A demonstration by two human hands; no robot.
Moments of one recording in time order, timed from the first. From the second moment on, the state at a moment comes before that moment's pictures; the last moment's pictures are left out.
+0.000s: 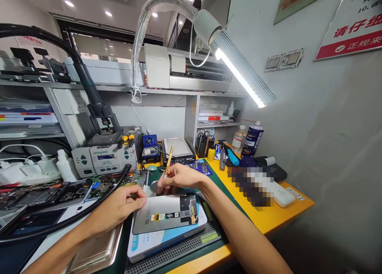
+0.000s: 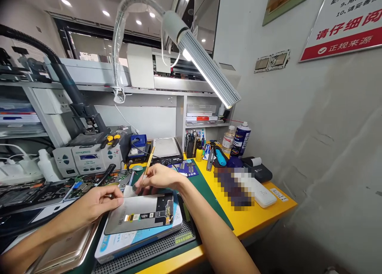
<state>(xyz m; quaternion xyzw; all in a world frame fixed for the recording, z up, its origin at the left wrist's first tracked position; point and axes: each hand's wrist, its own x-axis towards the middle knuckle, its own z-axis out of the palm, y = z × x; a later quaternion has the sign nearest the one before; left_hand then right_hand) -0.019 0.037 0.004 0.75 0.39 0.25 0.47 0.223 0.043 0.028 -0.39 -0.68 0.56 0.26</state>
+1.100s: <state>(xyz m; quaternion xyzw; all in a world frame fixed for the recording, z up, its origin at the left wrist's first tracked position) -0.019 0.043 -0.008 0.82 0.41 0.33 0.20 0.211 0.050 0.008 -0.55 -0.72 0.27 0.33</state>
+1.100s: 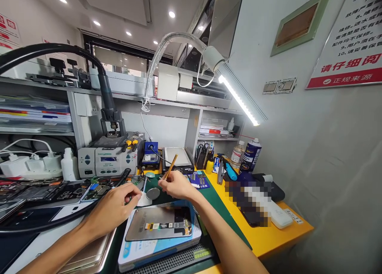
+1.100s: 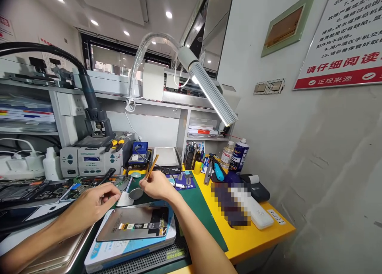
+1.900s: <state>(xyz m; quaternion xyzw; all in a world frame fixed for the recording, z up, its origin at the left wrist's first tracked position) -0.007 0.067 0.009 0.83 0.47 0.24 0.16 0.226 0.048 0.021 -0.58 -0.74 0.21 0.27</state>
